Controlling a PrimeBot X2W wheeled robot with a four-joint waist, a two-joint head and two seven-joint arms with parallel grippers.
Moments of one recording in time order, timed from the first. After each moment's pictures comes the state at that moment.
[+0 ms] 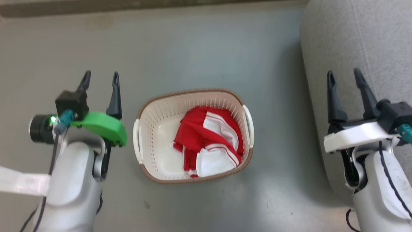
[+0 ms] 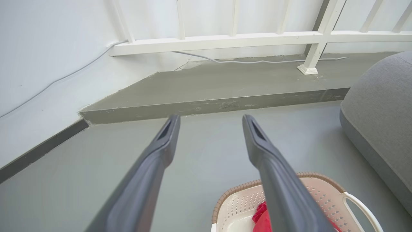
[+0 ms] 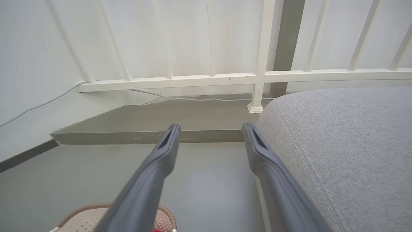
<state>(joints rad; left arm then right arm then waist) -0.56 0.11 -0.29 0.55 -0.32 0.00 -0.26 -0.24 -0.07 0.01 0.17 0.13 0.08 -0.25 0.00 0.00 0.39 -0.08</state>
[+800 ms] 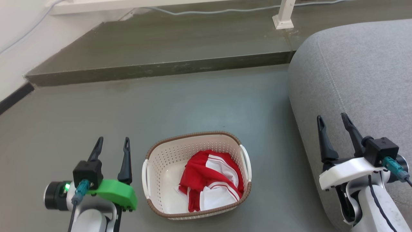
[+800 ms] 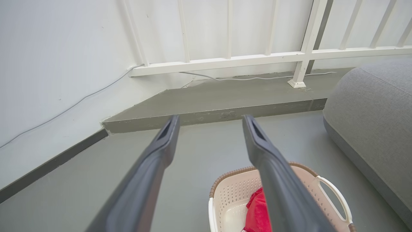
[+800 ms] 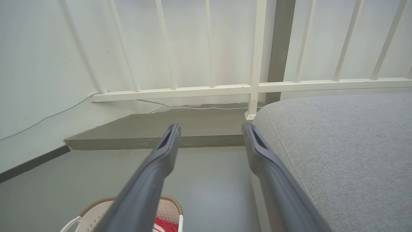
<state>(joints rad) -0.16 0.11 -0.28 0.31 -0.27 0.08 -0.26 -0.09 -0.07 0.04 0.23 0.11 0.09 -0.25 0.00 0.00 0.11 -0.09</state>
